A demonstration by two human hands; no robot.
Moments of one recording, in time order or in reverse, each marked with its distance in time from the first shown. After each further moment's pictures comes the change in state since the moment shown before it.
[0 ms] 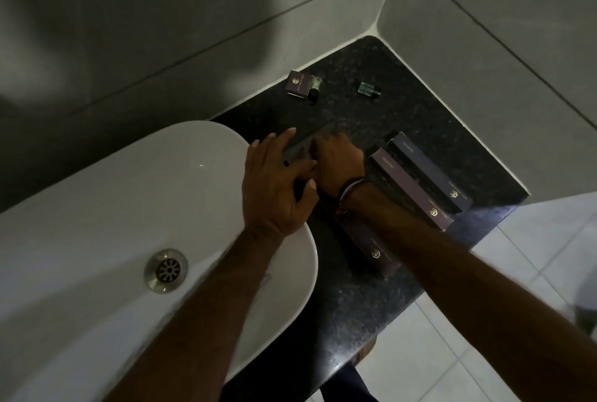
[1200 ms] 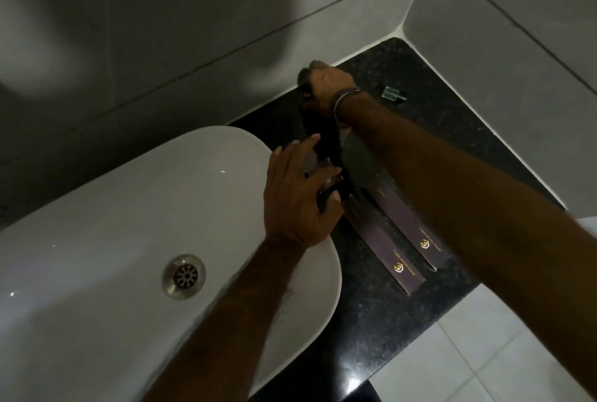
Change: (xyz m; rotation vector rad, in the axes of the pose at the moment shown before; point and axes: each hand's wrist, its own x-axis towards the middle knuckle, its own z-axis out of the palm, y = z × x) left_hand 0.001 0.000 0.000 -0.046 0.010 -0.008; right_hand 0.150 -0.031 -0.048 -0.234 -0.094 -0.228
